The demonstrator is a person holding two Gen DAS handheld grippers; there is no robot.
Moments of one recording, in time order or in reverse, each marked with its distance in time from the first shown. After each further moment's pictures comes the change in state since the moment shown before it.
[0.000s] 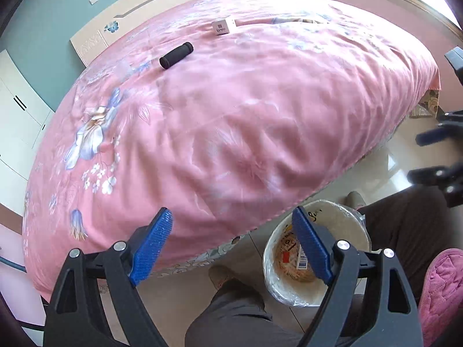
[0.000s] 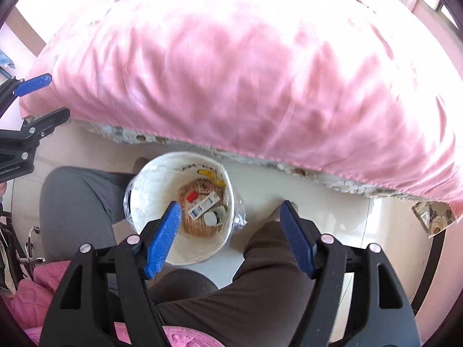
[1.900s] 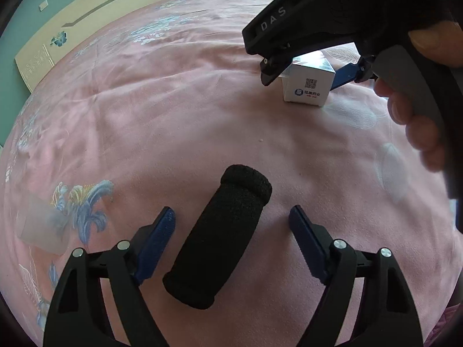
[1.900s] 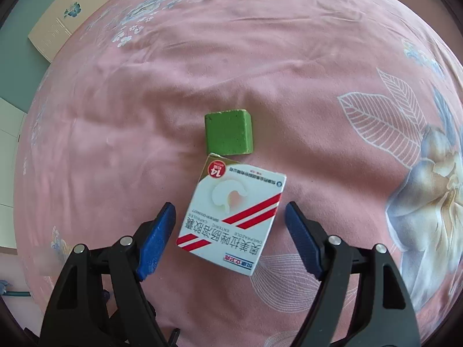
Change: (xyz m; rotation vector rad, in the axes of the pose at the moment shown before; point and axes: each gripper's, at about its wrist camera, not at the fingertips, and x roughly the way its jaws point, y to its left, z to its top) left arm 0.253 0.120 0.276 0.079 -0.009 -0.253; right arm 0.150 -0.109 0.485 0.677 -0.085 -0.103
